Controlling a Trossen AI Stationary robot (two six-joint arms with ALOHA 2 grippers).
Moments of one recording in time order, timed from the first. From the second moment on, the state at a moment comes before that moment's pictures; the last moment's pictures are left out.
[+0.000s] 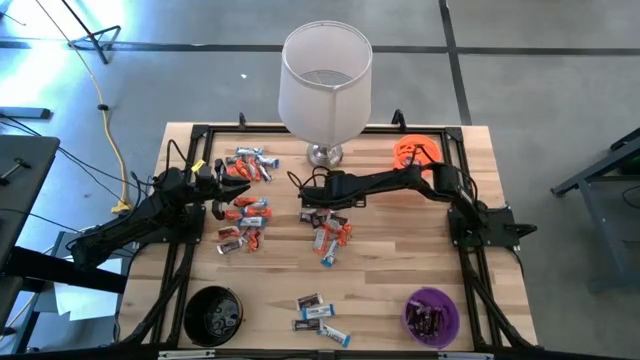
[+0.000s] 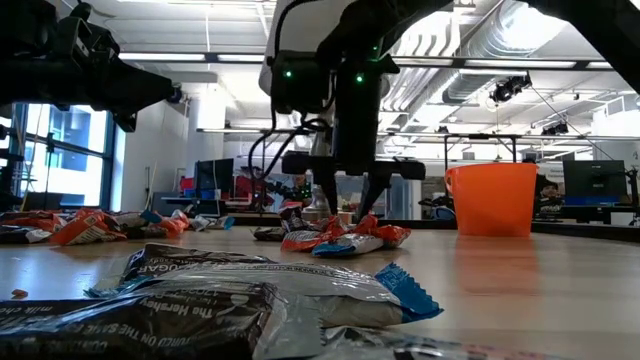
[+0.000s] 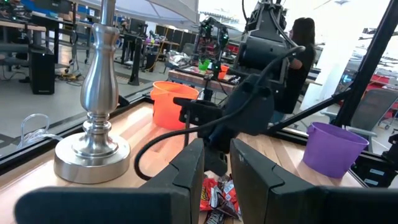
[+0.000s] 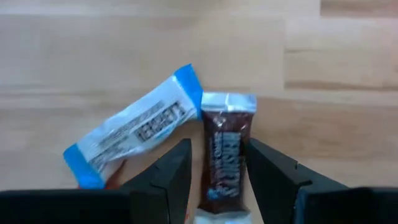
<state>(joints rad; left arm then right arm) 0.54 0.01 0.01 0.06 0.36 -0.23 -0.06 2.20 1.67 -0.93 0.37 1.47</state>
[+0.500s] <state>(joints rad) 0.54 0.01 0.01 0.06 0.36 -0.23 -0.07 2.23 1.67 -0.95 0.28 1.33</state>
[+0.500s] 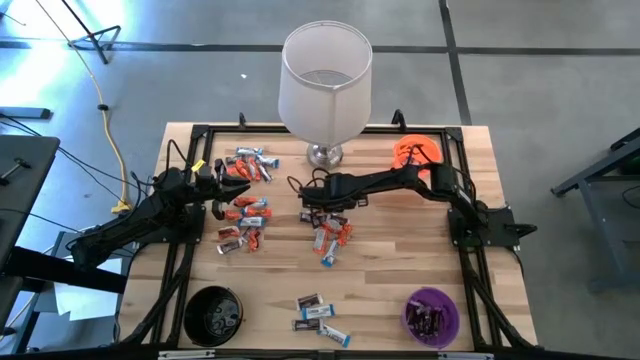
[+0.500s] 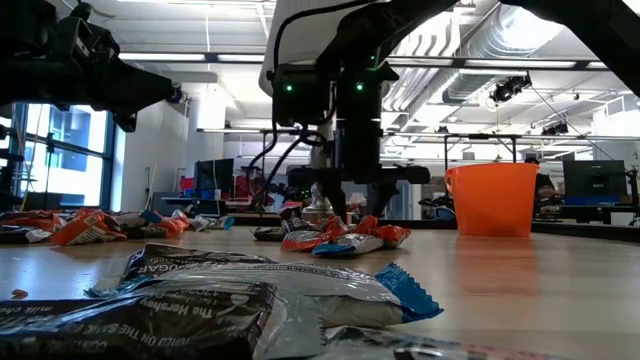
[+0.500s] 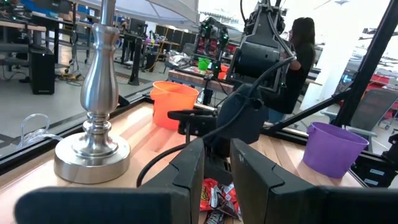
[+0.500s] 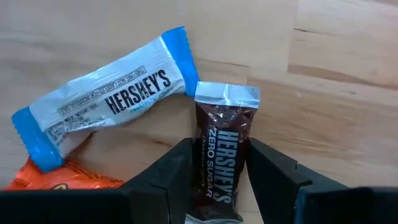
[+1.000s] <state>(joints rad) 0.54 0.01 0.01 0.06 0.36 -0.23 -0.07 2.23 1.68 -0.95 0.24 1.10</state>
